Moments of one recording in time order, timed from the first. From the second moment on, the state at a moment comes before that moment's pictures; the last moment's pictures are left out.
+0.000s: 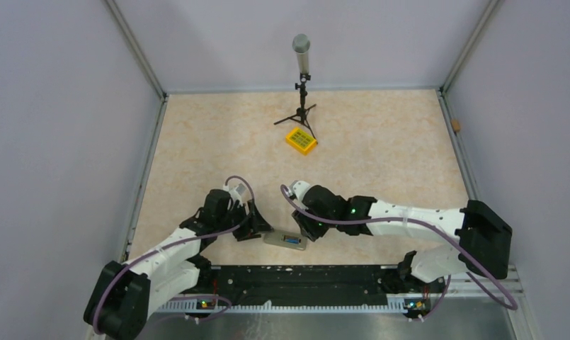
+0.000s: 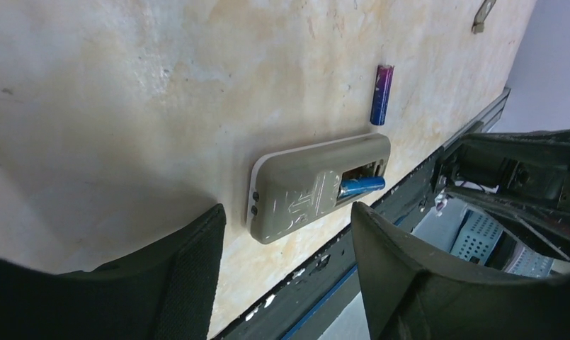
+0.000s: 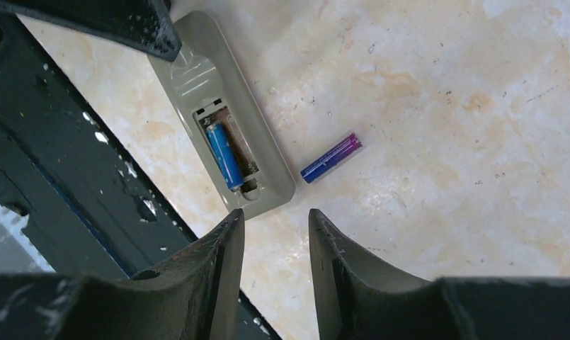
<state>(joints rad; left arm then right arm) -0.42 0.94 0.24 -0.10 0.52 -0.79 1.13 1.35 0.83 -0.37 0.03 0.23</state>
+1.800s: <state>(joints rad) -0.59 1.04 0.27 -0.05 0.44 -0.76 1.13 1.33 0.75 -0.29 0.07 0.60</state>
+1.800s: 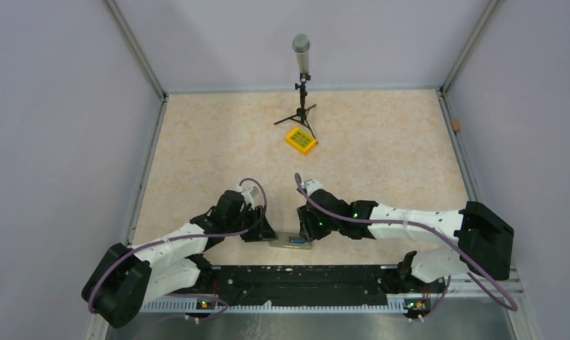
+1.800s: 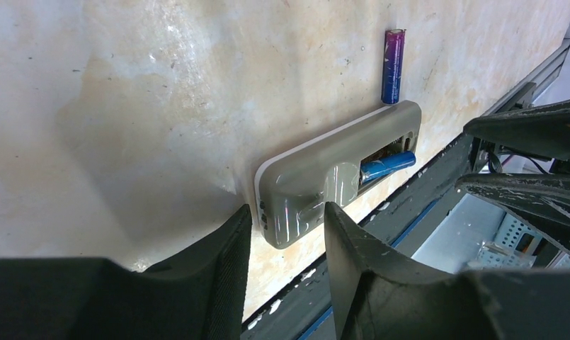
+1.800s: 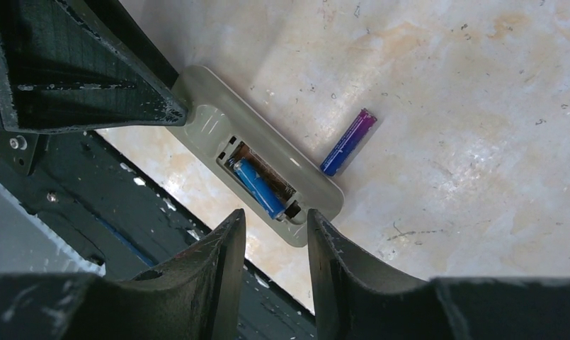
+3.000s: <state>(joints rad) -0.61 1.00 0.22 -0.02 0.46 -0.79 1.13 1.40 0.75 -0.28 -0.01 0.73</state>
